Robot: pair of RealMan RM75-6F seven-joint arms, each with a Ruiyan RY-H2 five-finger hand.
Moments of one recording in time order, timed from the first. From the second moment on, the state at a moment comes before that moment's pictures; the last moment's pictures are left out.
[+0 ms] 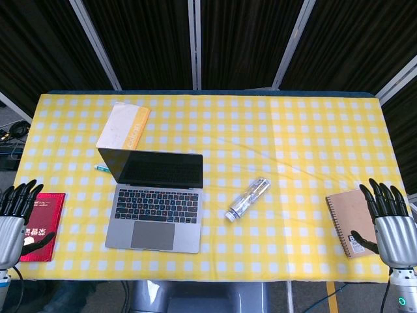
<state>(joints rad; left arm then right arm) -0.03 -1.09 -0.01 -1.80 1.60 1.58 0.17 0.05 -1.10 0.07 -1.66 -1.58 1.59 -0.15</state>
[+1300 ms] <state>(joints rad) -0.68 -1.17 -0.29 -1.81 0.94 0.92 0.37 0.07 -1.09 0.09 -1.62 -1.50 1.52 -0.10</state>
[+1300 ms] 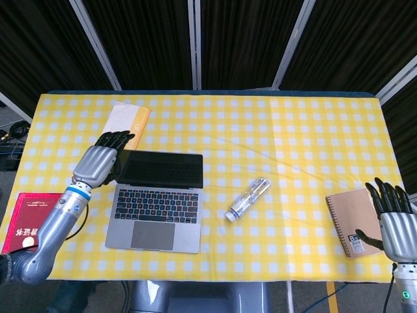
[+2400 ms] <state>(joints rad) -0.65 -1.11 -0.19 -1.87 1.11 0.95 0.19 0.07 -1.10 0.09 -1.63 -1.49 1.51 -0.12</state>
